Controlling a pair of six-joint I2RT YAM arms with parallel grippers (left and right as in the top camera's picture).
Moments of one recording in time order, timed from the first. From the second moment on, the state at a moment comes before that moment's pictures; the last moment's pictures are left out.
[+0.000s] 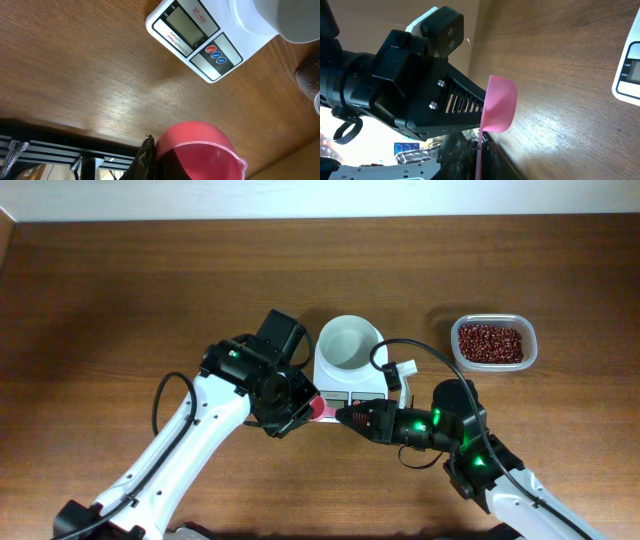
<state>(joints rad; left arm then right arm) -0.48 1.47 1.23 -1.15 0.33 -1.17 0.50 1.11 0.44 0.34 -0.79 1.08</state>
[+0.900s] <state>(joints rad) -0.48 1.47 1.23 -1.16 0.31 -1.16 0.50 1.12 0.44 0.32 -0.78 1.09</state>
